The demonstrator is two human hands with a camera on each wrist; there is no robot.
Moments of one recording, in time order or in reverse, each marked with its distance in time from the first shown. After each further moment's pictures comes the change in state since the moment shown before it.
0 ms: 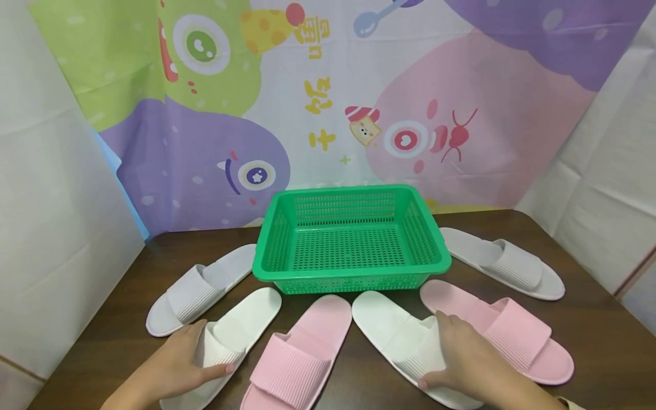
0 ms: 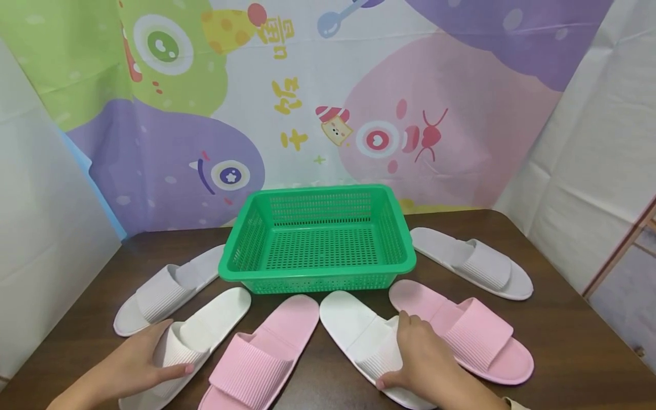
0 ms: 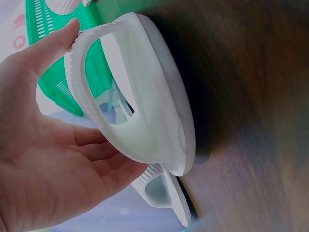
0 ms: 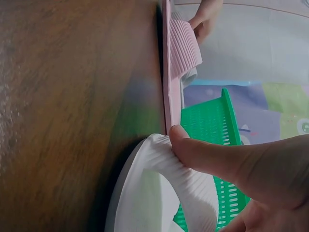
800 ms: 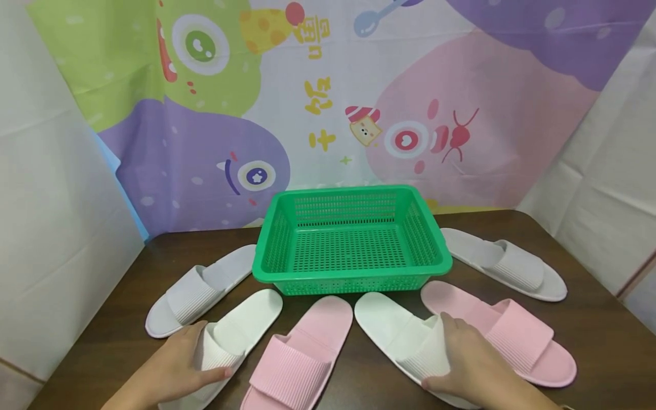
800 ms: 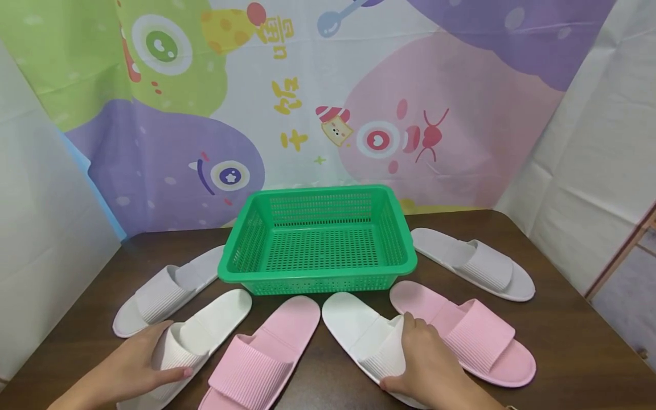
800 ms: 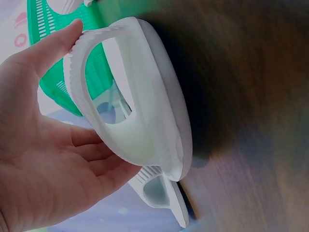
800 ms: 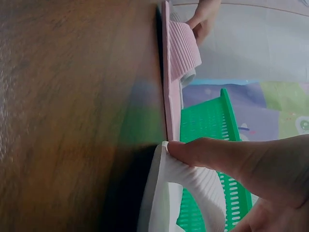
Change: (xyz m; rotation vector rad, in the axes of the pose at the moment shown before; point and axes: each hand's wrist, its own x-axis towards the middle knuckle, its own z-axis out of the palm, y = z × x) left_hand 0.000 -0.002 0.001 0.013 0.029 0.008; right_hand -0.005 0.004 0.006 0.085 0.028 0.041
